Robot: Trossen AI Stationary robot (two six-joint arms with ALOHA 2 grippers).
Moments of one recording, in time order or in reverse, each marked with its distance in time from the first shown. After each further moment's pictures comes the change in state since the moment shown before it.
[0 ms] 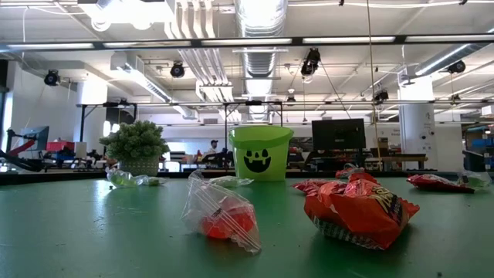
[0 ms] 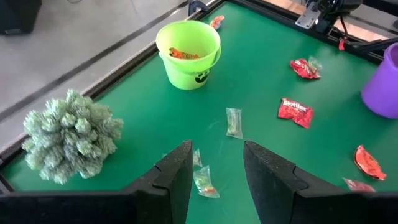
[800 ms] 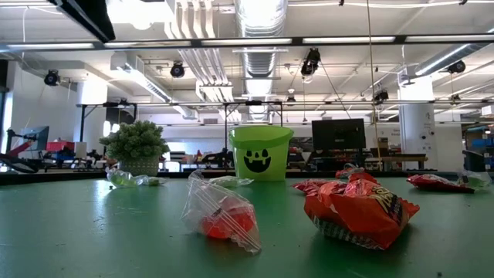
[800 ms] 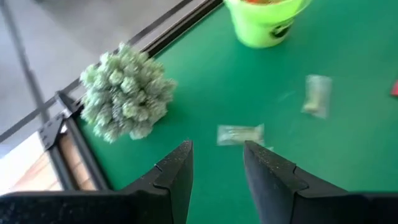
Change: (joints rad) left arm 0.293 0.208 -0.080 -0.013 0.116 -0.001; right arm -0.042 -0.129 0.208 -0.030 0.618 -0.078
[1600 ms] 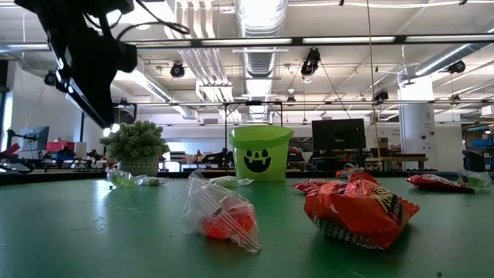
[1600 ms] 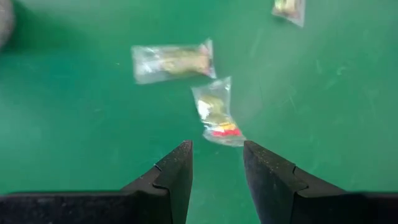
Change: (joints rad) left arm 0.352 -0.141 -0.547 0.725 0.540 0.465; right arm -0.026 0.001 0.032 -0.060 0.057 -0.078
